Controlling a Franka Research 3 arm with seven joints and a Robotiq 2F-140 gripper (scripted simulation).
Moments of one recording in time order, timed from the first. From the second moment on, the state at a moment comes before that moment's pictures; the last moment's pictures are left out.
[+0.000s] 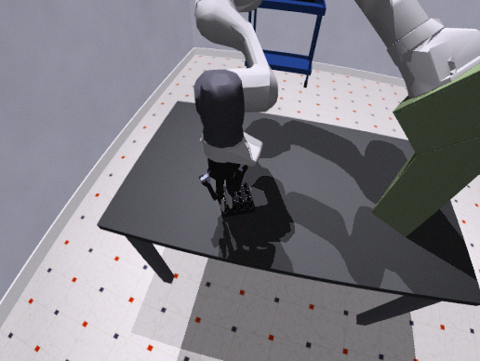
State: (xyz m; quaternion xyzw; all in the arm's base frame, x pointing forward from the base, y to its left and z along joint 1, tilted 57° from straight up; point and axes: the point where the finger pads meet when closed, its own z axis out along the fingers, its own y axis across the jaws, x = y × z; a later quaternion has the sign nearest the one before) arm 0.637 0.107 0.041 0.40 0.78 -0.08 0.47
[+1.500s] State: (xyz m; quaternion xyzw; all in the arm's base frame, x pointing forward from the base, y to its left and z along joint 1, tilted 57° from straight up) arm 0.637 0.107 0.041 0.40 0.78 -0.08 0.47
